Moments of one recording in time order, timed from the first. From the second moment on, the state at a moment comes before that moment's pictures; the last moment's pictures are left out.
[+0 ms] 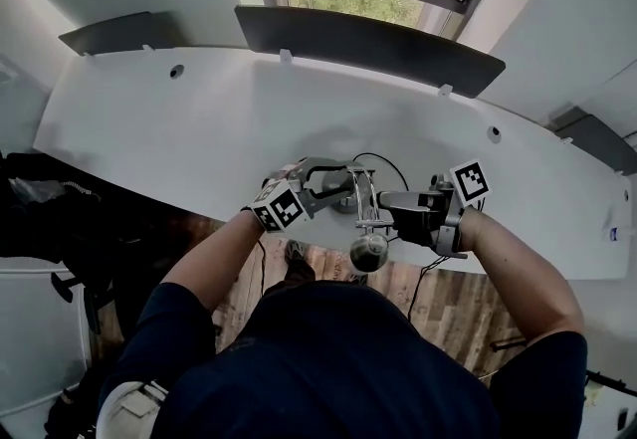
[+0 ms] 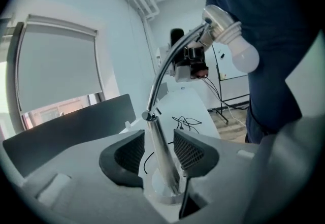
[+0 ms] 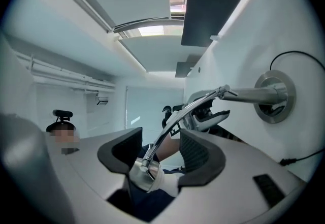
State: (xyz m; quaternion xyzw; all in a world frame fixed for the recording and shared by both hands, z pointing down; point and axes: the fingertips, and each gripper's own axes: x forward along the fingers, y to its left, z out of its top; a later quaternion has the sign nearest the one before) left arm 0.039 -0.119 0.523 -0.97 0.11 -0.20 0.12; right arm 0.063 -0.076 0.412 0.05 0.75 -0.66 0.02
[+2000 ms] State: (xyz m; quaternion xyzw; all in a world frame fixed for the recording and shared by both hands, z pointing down) left arm 0.020 -0.042 0.392 -0.94 0.32 -0.05 -0.10; right arm 0.123 -0.054 0.405 -0.44 0.89 -0.09 0.02
